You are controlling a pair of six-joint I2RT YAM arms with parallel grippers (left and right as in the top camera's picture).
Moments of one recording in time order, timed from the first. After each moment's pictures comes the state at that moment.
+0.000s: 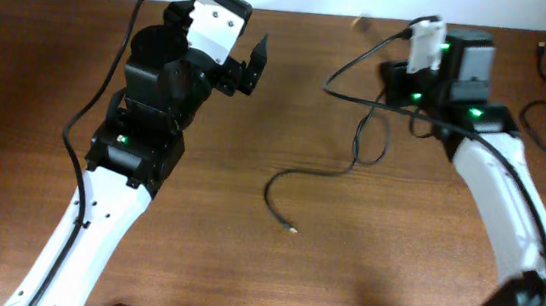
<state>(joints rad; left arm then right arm) -0.30 1.34 1.30 -0.15 0.03 0.23 0.13 1.67 1.39 -0.39 -0.24 -0.03</state>
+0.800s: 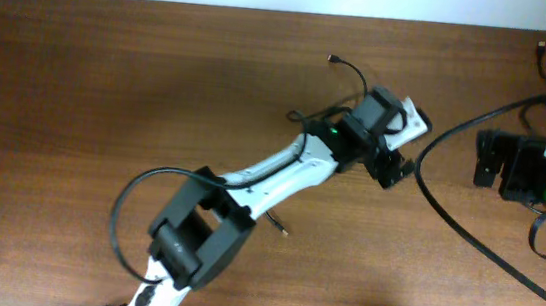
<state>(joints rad) -0.79 2.15 1.67 -0.28 0.27 0.13 -0.06 1.19 1.82 -1.35 -0.03 -0.04</state>
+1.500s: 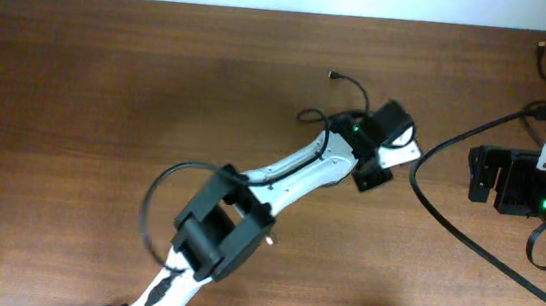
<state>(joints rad) -0.84 2.30 1.89 -0.74 0.12 0.30 -0.06 1.19 1.82 -1.44 -0.04 -0.04</state>
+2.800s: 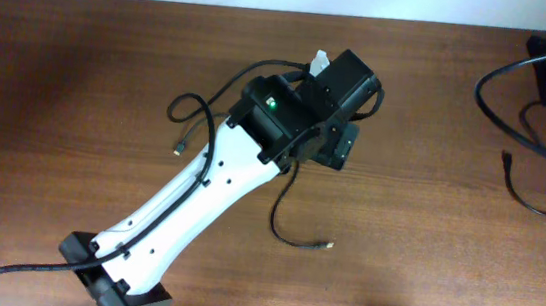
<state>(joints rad) -0.79 1.83 2.09 -1.39 -0.27 -0.39 -0.47 1.41 1.82 -0.77 -0.89 -0.21</state>
